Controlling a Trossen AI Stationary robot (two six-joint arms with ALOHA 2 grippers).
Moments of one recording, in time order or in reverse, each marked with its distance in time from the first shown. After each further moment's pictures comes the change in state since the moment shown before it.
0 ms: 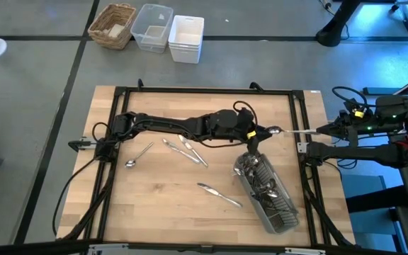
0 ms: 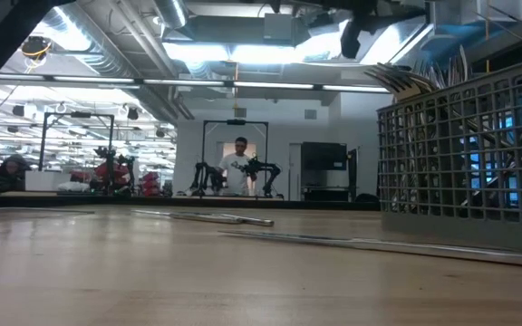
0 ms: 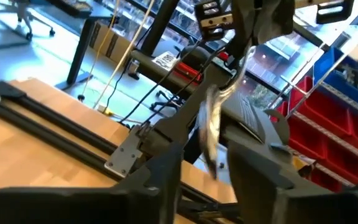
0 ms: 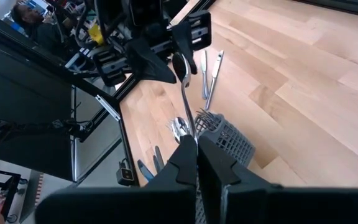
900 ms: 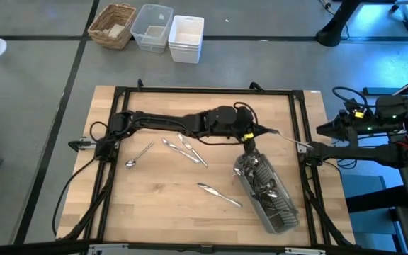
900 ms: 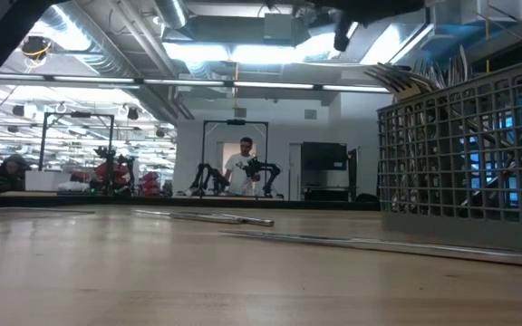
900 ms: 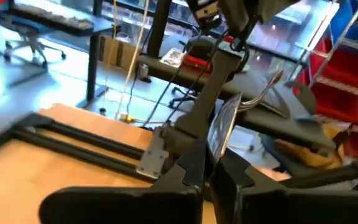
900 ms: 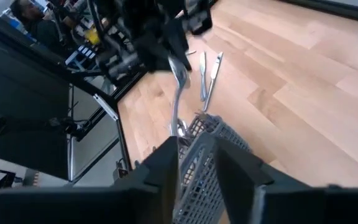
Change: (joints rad) left arm 0.021 -0.030 -0.002 -0.064 0.005 0.235; right arm 0.000 0.000 0.000 0.001 0.007 -0.020
